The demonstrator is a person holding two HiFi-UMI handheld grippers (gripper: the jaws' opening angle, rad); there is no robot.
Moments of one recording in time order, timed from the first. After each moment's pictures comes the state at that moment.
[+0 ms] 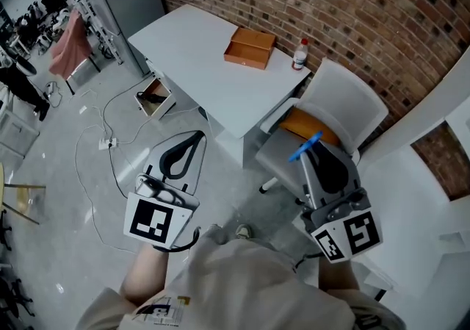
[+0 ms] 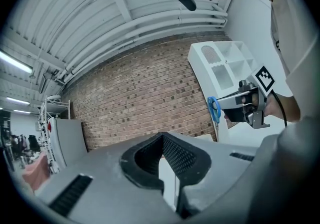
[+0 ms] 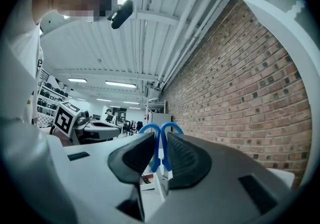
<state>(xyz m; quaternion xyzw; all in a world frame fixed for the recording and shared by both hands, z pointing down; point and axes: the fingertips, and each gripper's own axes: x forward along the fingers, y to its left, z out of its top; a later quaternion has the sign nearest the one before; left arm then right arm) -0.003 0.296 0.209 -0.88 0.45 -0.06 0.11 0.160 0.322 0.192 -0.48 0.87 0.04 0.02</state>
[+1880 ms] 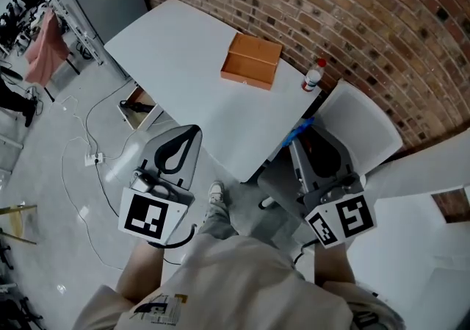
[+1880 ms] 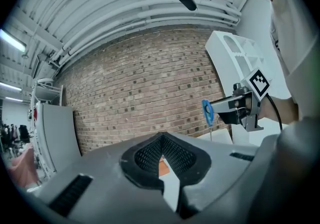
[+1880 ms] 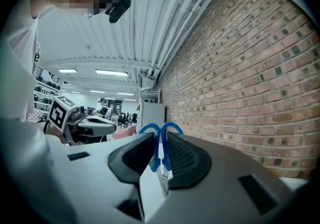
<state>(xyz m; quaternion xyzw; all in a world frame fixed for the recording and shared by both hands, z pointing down) -0.051 0.021 0.253 -0.90 0.43 -0.07 0.07 0.106 0.034 0.237 -0.50 0.87 0.01 -0.02</state>
